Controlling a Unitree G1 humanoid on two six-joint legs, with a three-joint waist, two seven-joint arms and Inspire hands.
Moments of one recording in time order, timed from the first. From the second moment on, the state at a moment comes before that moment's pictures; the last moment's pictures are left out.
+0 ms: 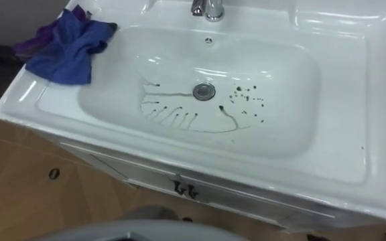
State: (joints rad) left arm 0.23 0.35 0.65 -0.03 0.14 -0.23 0.95; right arm 0.22 -0.38 -0.06 1.20 -0.11 0.00 0.18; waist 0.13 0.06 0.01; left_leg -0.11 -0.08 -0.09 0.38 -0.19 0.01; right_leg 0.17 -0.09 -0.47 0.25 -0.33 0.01
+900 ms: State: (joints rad) left arm 0.23 0.34 0.42 -0.02 0.23 -0.17 0.69; right arm 0.22 -0.33 -0.06 1.21 -0.16 0.06 0.23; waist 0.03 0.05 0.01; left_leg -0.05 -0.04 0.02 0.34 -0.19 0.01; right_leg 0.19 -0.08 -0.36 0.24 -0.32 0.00
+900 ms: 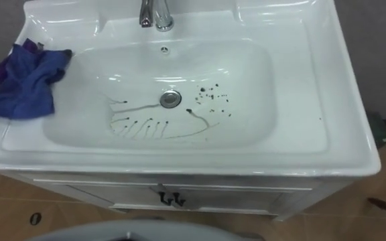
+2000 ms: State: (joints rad) left arm 0.16 0.29 0.33 -0.01 0.23 -0.04 0.39; right arm 0.16 -0.30 -0.06 1.25 -0.17 0.14 0.24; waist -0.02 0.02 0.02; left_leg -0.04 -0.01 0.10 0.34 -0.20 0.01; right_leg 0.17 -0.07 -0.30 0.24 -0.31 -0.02
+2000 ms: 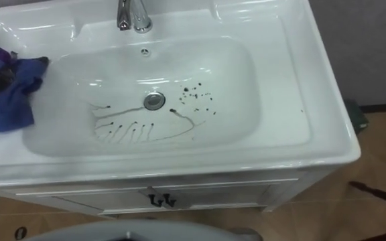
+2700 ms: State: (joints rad) left arm 0.11 0.29 0.29 0.21 0.24 0.01 0.34; right arm 0.18 -0.30 -0.07 1.24 -0.16 0.17 0.23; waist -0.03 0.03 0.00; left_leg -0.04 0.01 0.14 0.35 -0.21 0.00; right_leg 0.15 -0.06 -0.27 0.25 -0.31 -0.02
